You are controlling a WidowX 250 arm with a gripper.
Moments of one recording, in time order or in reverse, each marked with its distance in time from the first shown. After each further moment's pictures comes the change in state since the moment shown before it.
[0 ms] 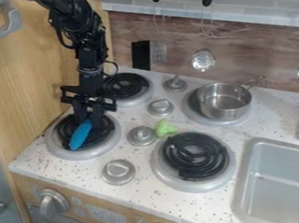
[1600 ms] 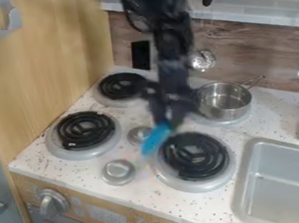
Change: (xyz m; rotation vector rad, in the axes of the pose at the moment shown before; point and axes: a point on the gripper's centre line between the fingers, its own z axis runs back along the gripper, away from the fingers) arm -0.046 -0.119 0.066 -0.110 -0.055 -0.246
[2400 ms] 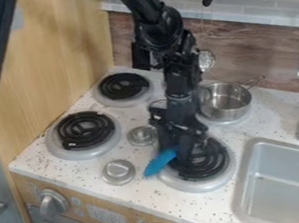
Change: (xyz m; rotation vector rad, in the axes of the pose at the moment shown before) arm 0.001 -0.050 -0.064 0.024 0.008 -0.185
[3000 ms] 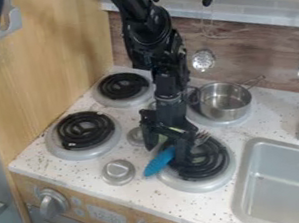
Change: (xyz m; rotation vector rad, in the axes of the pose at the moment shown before) arm 0.001 0.008 0.002 -0.022 -0.023 -0.007
